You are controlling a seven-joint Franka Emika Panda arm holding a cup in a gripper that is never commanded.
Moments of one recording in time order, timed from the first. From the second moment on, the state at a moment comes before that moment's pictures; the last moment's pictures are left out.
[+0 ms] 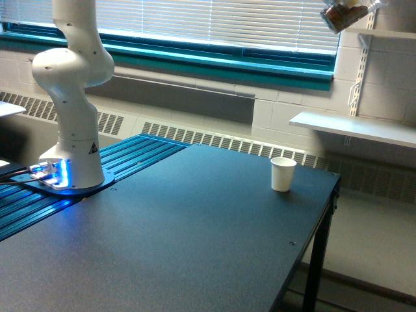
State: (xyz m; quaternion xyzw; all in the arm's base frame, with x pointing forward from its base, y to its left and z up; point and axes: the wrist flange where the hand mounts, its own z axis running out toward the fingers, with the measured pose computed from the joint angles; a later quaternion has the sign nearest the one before) arm 0.608 0.109 0.621 -0.90 0.21 -0.36 0.11
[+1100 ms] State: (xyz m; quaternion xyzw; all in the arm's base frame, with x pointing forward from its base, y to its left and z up) arm 0.599 0.108 0.565 -0.92 0.20 -0.33 0.05
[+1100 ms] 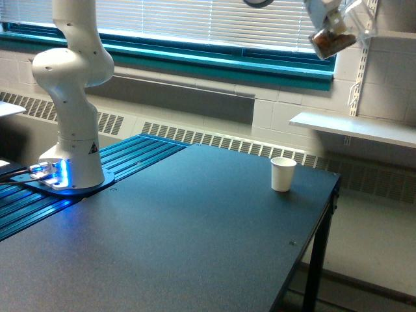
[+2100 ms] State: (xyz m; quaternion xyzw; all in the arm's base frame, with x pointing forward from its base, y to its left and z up) arm 0.506 0.208 0.497 -0.94 0.14 -0.29 0.05
